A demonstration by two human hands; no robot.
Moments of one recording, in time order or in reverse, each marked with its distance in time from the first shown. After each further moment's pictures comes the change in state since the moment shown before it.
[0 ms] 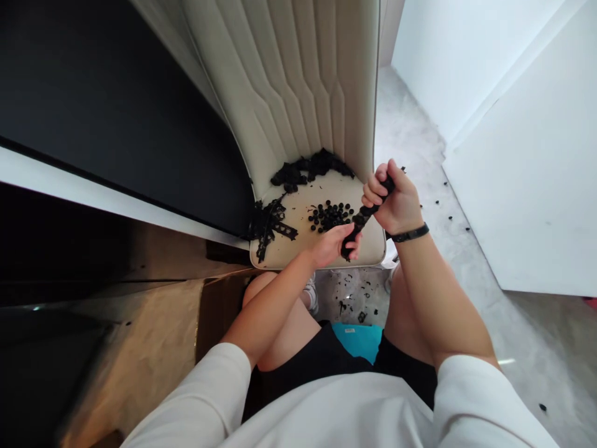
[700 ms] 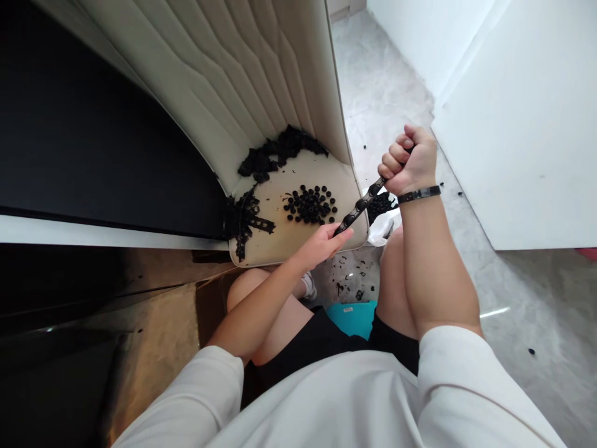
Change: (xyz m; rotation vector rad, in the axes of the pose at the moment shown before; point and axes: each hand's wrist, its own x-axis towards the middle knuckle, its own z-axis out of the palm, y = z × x) left_hand 0.003 -0.028 0.034 0.491 0.178 -0.017; right_hand 0.019 -0.023 -0.107 0.120 0.451 0.056
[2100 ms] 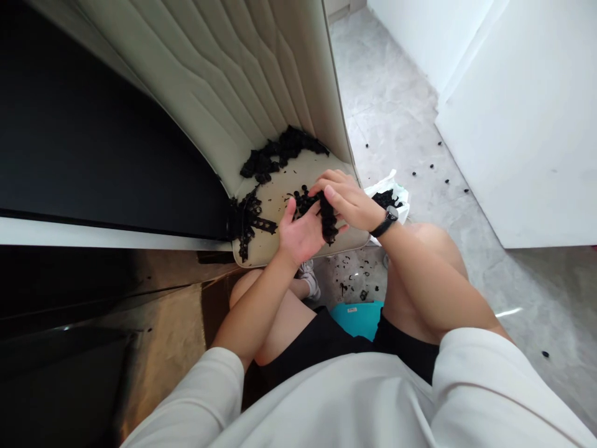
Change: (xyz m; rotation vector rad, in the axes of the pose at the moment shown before) left_hand 0.001 0.011 -0.031 -0.857 0.102 -0.030; right_hand -0.060 0.067 0.040 -0.883 -0.723 -0.568
